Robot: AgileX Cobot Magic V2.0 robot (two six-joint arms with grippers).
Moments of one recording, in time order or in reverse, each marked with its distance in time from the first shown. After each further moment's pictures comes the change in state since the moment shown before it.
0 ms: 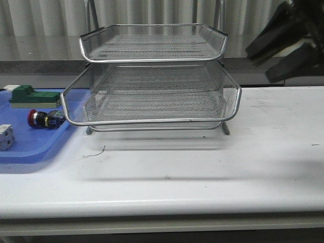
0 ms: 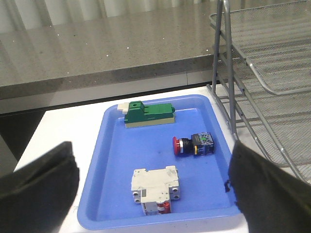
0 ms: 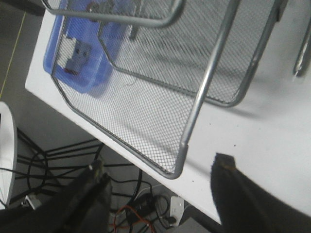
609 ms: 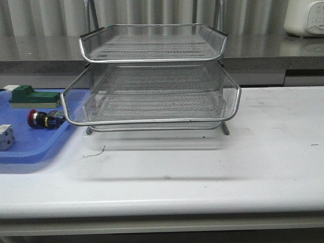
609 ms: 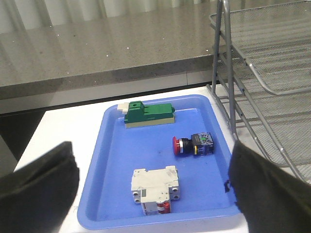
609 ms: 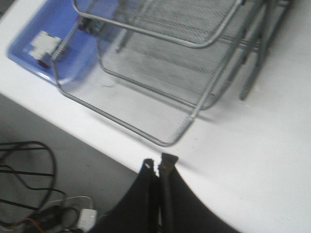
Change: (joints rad) left arm 0.000 0.000 0.000 0.000 0.000 0.000; right arm 0.106 -0.427 0.002 -0.402 -0.079 0.236
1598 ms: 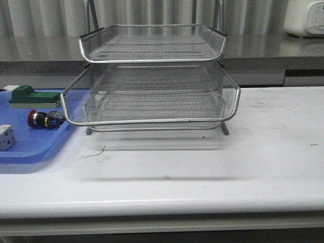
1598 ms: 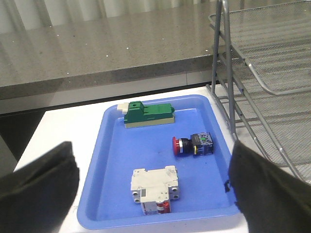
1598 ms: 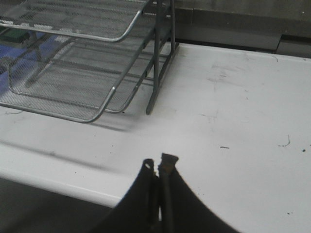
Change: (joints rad) left arm 0.000 0.000 0.000 0.000 0.000 0.000; right arm 0.168 -0.847 0.763 -0.392 -0.576 0.315
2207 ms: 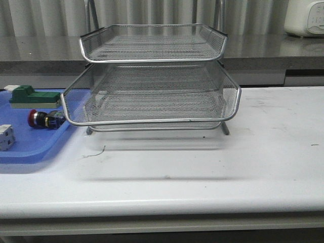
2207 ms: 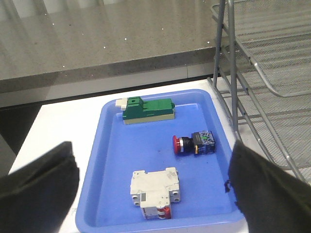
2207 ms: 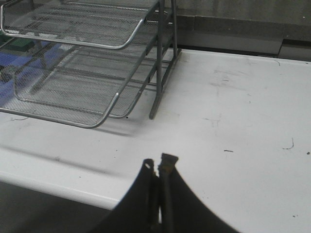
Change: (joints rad) left arm 0.000 0.211 -0.131 0.000 0.013 0.000; right arm 0.000 -0.005 0.000 0.017 0.000 0.002
